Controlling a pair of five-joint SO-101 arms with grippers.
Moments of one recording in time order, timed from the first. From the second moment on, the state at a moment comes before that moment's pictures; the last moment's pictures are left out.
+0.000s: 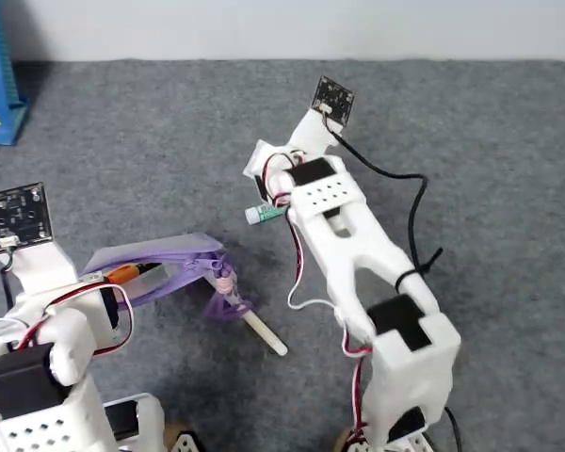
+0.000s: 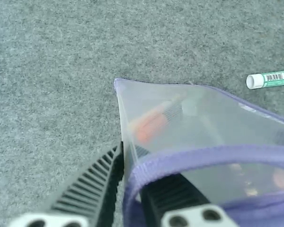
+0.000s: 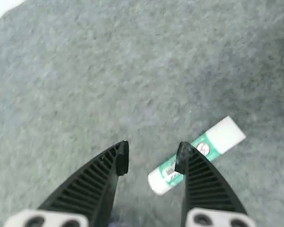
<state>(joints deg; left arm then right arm) -19.8 -62.4 32.8 96.8 6.8 -24.8 19.8 -3.4 42.9 -46.3</state>
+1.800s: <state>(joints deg) -19.8 -62.5 33.6 96.8 6.8 -19.5 35.5 -11.9 51.9 -50.9</state>
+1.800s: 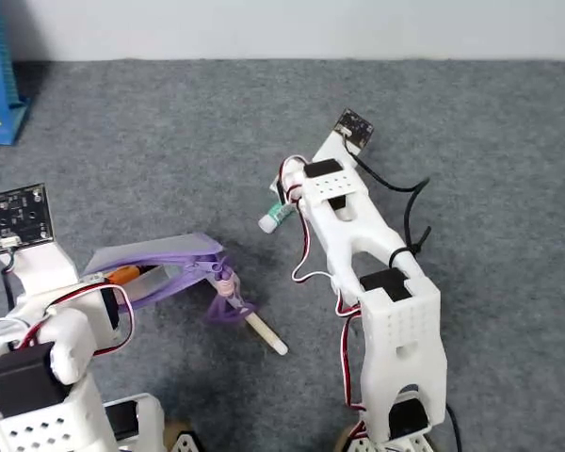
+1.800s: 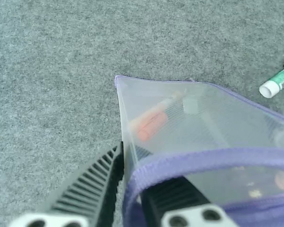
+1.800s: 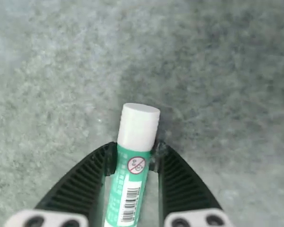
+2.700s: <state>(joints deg) -19.8 -62.5 33.6 96.8 6.8 -23.6 -12.7 -12.5 98.9 -31.0</state>
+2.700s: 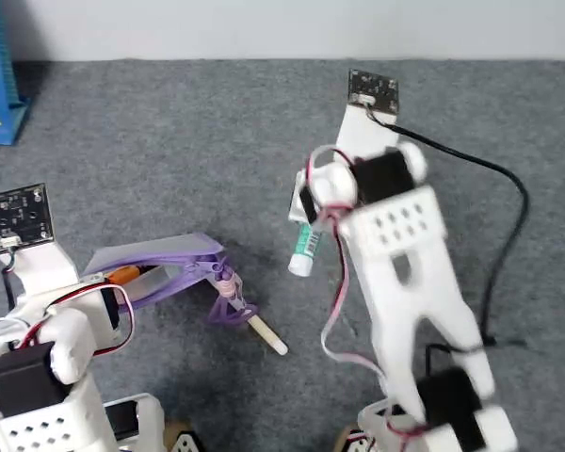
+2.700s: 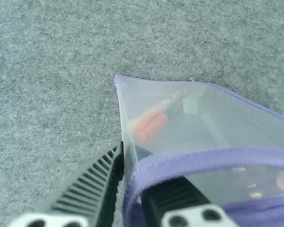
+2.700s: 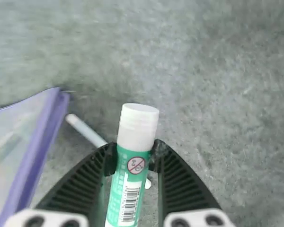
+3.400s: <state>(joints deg) -19.7 -61.8 25.7 97.5 6.8 -29.9 -46.2 -9.1 99.5 -15.6</state>
